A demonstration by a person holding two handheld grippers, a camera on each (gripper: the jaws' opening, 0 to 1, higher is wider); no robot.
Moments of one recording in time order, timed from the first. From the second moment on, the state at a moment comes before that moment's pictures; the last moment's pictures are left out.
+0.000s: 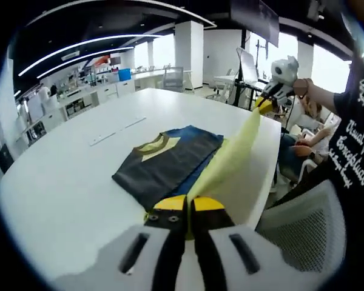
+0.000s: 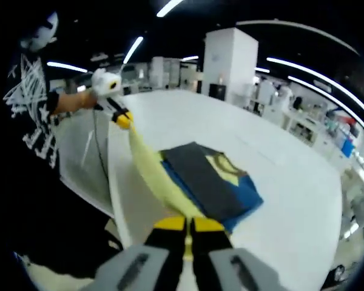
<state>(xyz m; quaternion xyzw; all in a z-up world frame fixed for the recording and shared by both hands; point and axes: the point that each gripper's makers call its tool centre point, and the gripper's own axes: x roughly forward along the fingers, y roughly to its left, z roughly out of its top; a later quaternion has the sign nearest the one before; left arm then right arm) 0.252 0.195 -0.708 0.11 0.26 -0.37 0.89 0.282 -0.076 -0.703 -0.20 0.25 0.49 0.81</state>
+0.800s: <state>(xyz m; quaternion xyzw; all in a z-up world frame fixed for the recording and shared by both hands) 0.365 0.196 -0.676 0.16 0.20 -0.32 0.91 0.396 -0.067 -0.676 -0.23 0.18 0.42 0.86</state>
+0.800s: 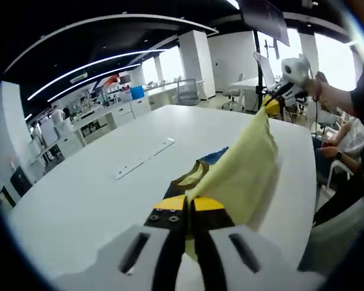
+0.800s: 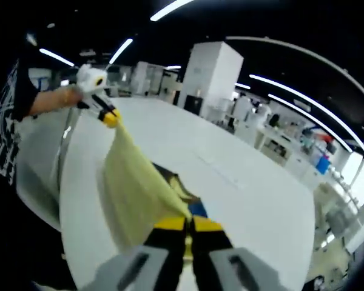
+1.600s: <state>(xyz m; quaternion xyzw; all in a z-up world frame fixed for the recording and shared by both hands) 0.461 0.225 -0.768 0.11 0.29 -0.30 0.90 0.505 -0.053 -0.764 -0.26 0.25 0.35 0.87</state>
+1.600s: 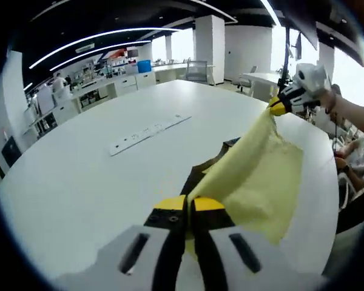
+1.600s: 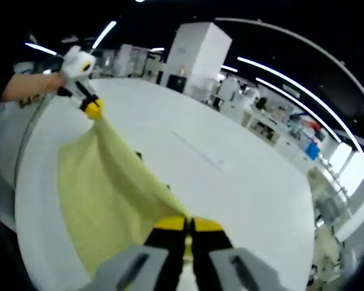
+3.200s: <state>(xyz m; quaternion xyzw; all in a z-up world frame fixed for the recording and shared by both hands) 0.472 0.254 -0.823 0.18 0.31 -0.30 0.88 0.521 -0.070 -0.817 -0.26 0.31 0.32 0.86</state>
